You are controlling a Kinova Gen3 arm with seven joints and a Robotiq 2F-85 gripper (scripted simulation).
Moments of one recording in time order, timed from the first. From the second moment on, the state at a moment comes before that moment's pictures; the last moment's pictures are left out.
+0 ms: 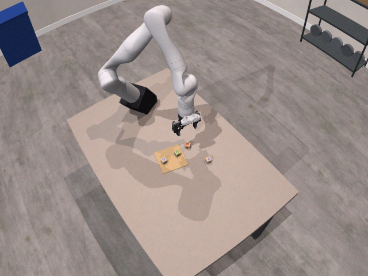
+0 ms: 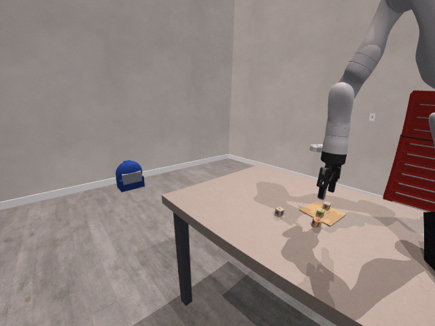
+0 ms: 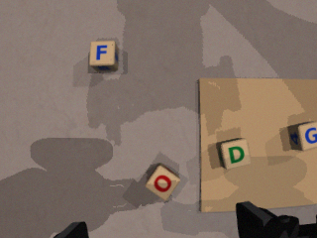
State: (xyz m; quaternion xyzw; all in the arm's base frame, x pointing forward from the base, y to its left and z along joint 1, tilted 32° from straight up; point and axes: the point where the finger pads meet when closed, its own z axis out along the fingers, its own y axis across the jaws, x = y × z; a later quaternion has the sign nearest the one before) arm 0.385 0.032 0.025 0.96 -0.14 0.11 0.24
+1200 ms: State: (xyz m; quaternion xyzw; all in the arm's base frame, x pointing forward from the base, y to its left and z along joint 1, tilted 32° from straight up) arm 0.396 0.016 0.006 0.84 -0.48 0.20 0.18
